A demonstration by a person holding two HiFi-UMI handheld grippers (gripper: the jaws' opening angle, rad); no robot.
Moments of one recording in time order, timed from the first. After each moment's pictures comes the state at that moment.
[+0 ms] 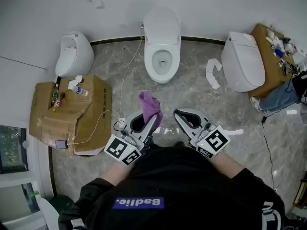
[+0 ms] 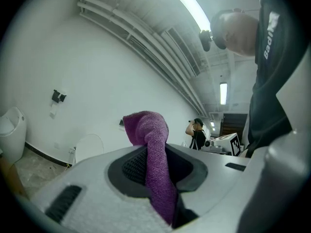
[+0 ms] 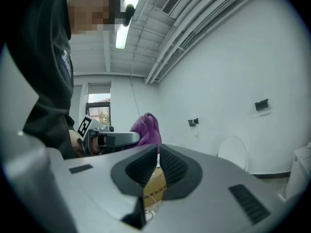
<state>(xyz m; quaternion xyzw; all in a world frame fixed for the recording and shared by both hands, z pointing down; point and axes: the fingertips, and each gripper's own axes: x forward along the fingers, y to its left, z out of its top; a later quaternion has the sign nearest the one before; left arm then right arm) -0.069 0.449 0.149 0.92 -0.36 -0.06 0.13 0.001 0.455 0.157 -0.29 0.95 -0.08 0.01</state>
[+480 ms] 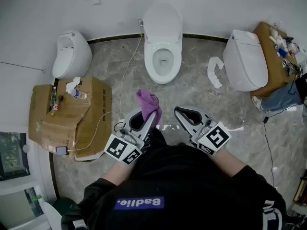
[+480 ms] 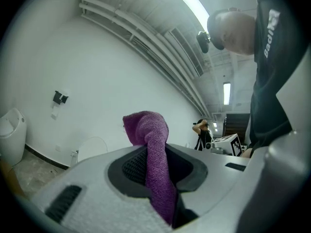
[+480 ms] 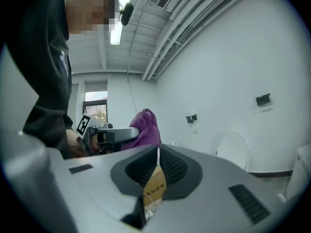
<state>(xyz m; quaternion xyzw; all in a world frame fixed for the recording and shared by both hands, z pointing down) -0.097 0.386 0.162 0.92 -0.37 -0.07 0.12 -0.024 0.393 0.178 -0.29 0.95 -0.09 -0.01</state>
